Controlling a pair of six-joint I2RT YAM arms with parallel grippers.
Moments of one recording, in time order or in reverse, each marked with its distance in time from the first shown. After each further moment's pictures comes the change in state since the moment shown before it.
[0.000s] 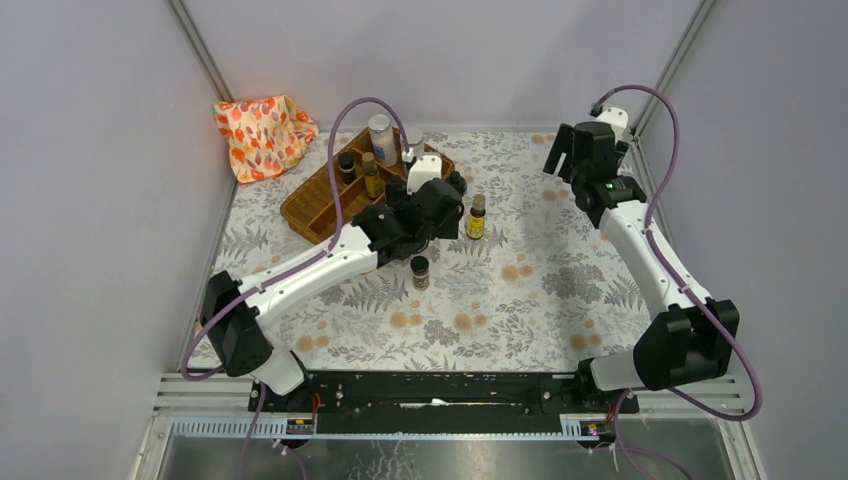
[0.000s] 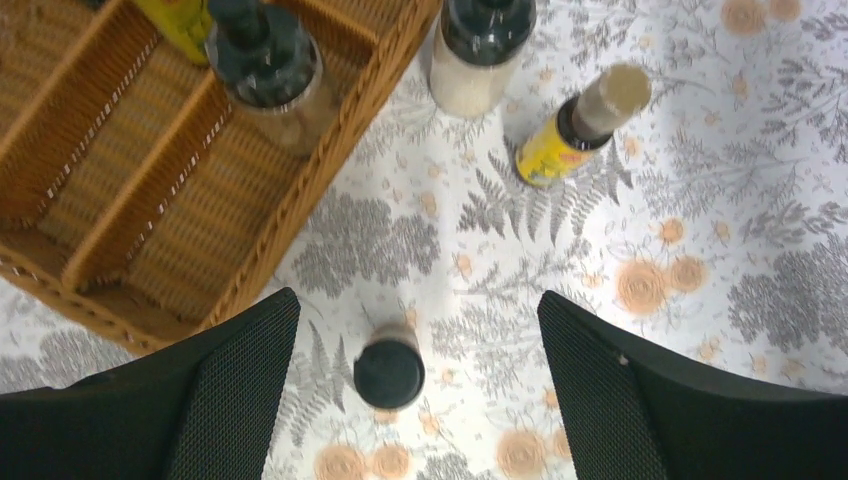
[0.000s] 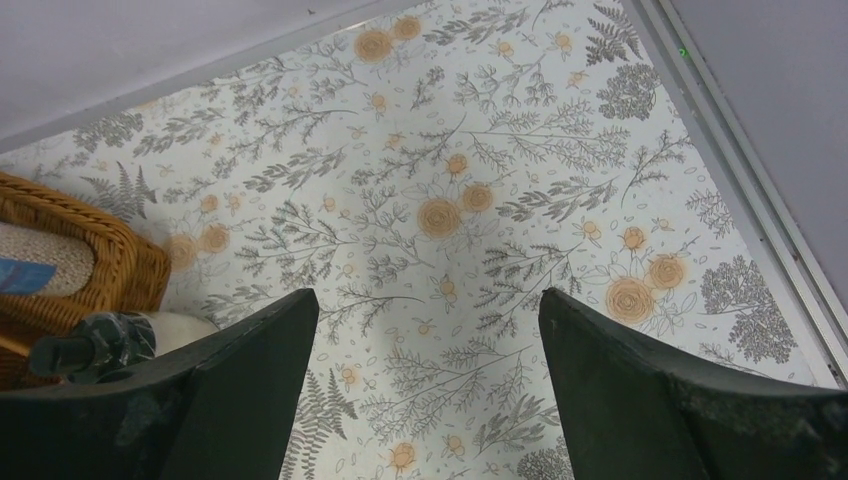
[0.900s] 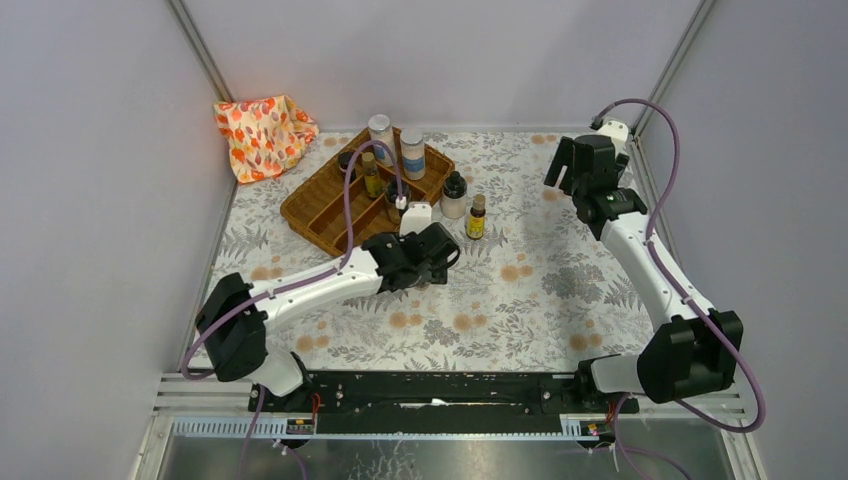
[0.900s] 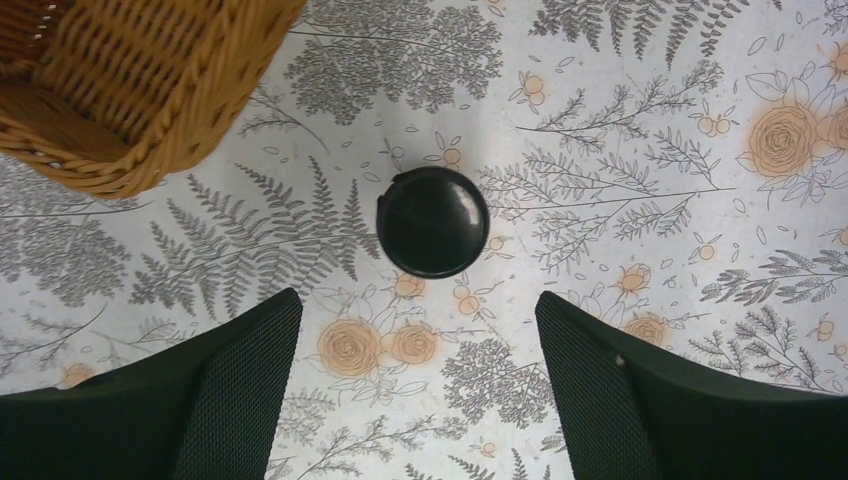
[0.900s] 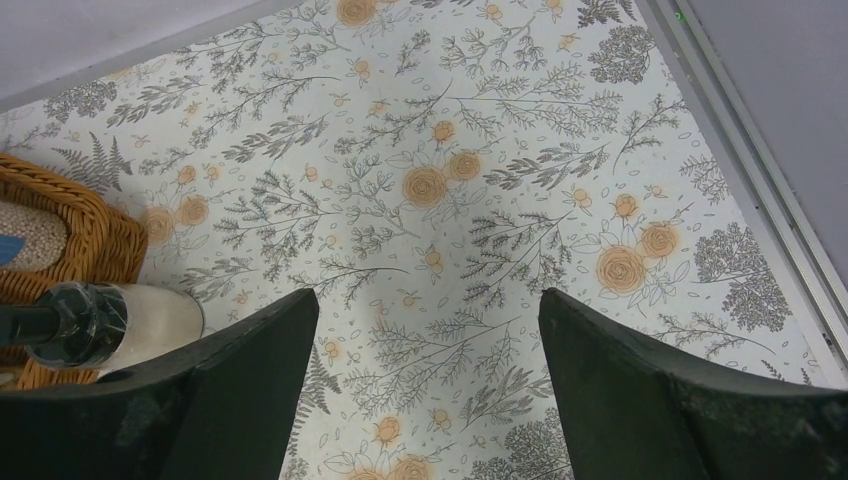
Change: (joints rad) left arm -0.081 -0.055 -0.253 -0.143 0.093 -0.261; right arm 0.000 -0.054 -0.100 0.006 -0.001 0.011
